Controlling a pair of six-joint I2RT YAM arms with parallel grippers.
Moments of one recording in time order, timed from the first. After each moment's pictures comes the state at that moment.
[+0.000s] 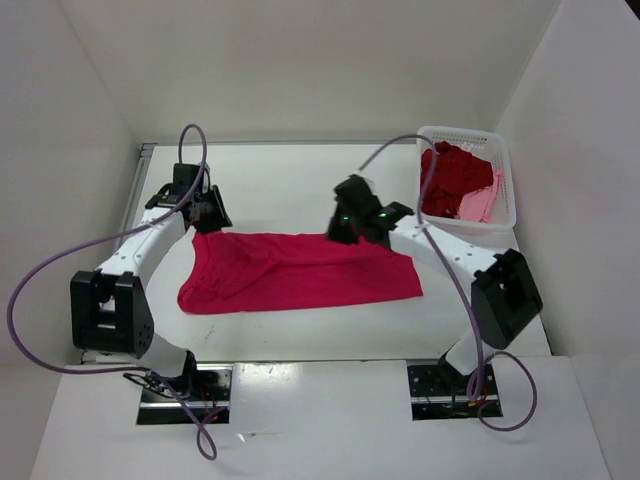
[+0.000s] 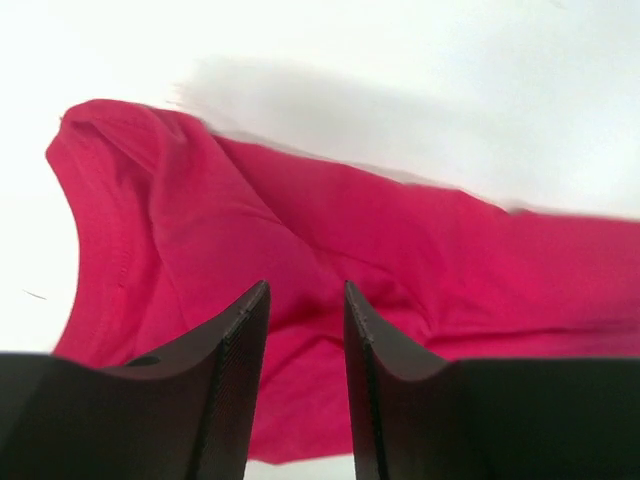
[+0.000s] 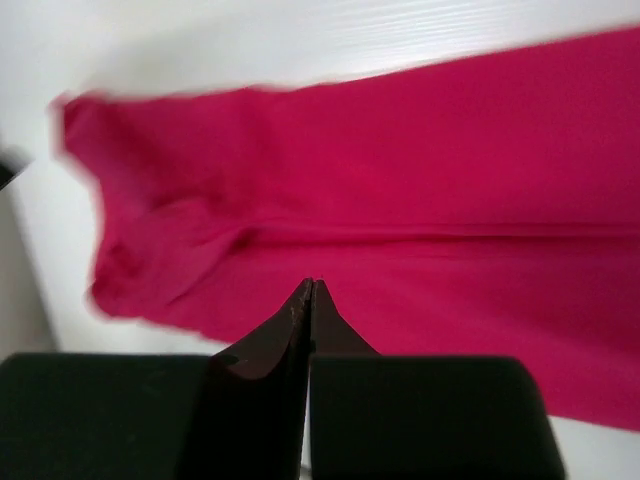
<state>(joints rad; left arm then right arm) -0.07 1.49 1.14 -0.55 0.06 -0.43 0.62 1.56 1.18 -0.45 0.08 0.87</state>
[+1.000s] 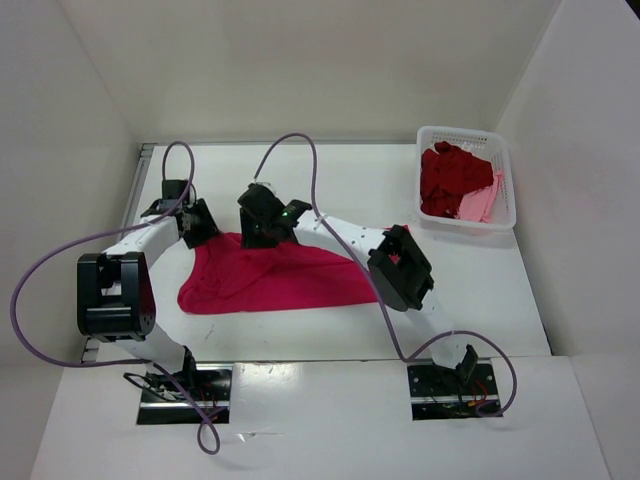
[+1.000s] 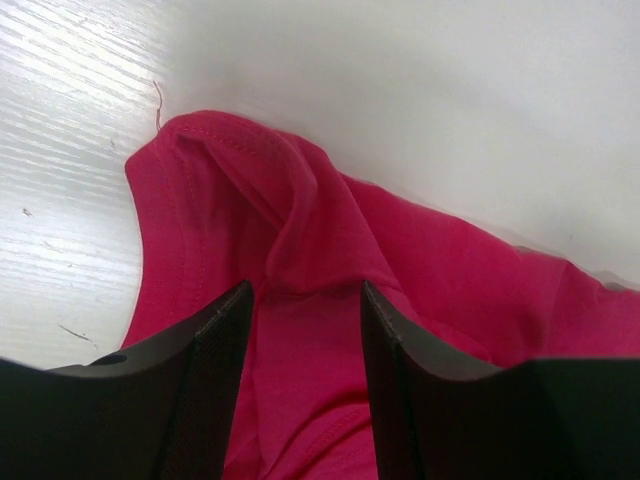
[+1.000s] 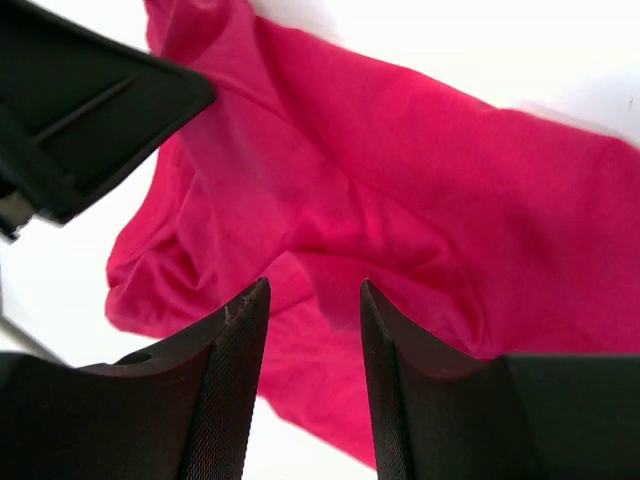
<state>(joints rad) 0.07 1.61 1.00 -0.37 0.07 -0.45 0.94 2.25 1.93 -0.51 0.05 0.74</state>
